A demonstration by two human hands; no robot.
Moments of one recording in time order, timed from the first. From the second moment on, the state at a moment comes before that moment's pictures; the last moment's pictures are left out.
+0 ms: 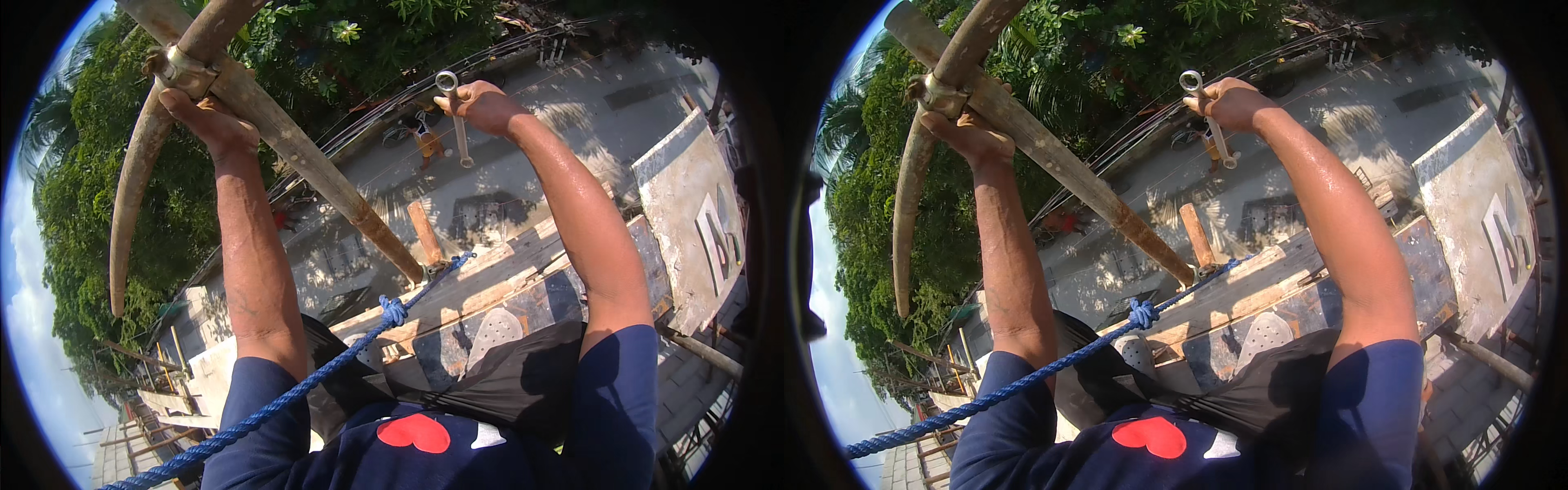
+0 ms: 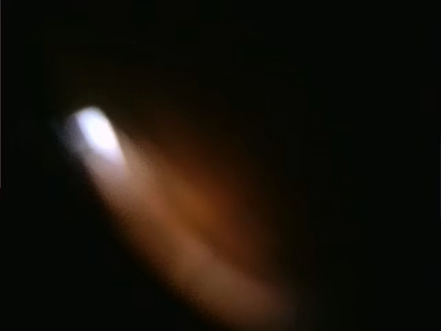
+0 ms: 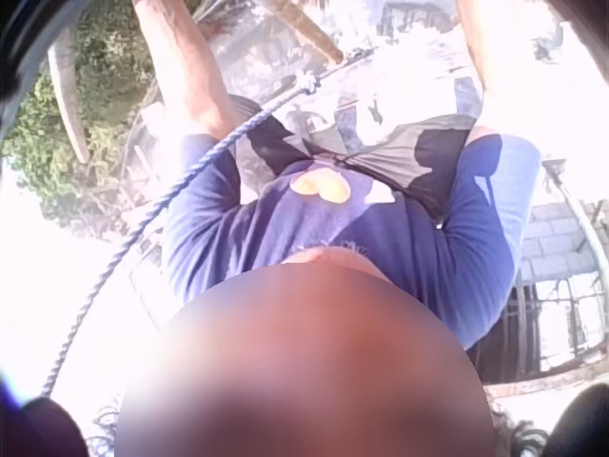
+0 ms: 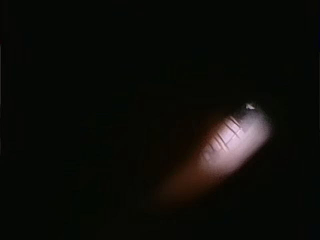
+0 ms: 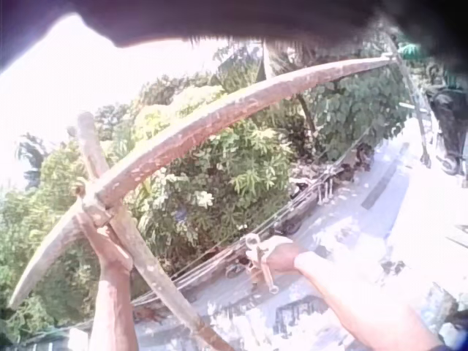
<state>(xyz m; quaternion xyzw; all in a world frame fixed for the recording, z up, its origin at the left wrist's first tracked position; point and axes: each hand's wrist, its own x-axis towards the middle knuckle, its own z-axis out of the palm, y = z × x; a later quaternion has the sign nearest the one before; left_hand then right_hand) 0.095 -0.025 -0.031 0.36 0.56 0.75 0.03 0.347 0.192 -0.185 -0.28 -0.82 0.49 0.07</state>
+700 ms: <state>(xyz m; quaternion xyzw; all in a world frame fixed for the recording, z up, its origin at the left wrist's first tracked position) 0.097 -0.024 -0.028 0.39 0.59 0.71 0.01 0.306 0.171 -0.111 -0.04 -0.59 0.78 0.18</state>
